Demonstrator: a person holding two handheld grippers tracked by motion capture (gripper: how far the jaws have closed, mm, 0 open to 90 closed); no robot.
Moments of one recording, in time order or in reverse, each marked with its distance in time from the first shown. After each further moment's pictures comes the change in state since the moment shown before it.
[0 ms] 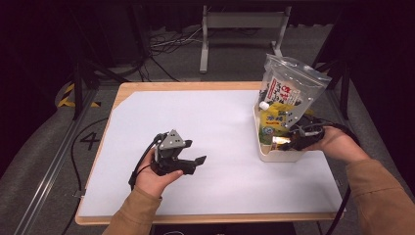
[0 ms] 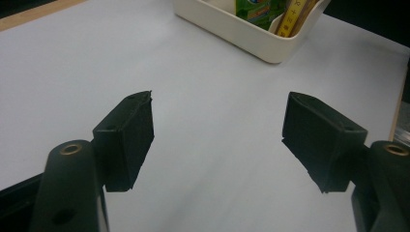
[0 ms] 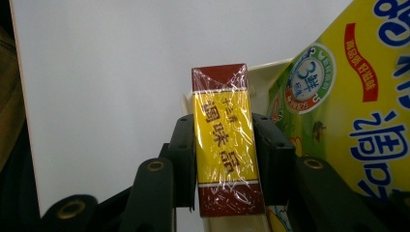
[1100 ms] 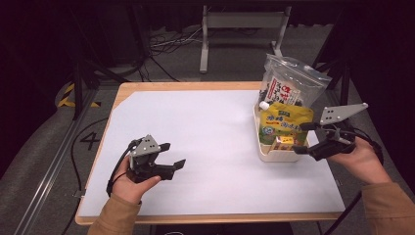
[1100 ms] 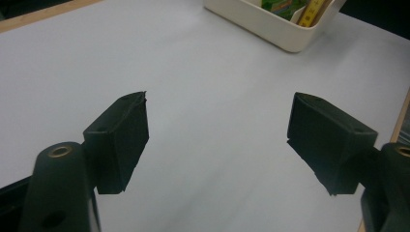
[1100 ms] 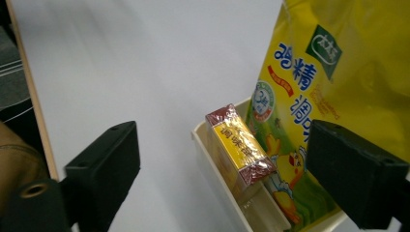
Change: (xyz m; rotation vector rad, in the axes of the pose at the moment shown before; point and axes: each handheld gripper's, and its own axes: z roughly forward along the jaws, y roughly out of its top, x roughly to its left) left arm 0.018 -0.031 -0.049 -0.014 0.066 -0.037; right arm 0.041 -0.036 -0.054 -0.367 -0.164 0.237
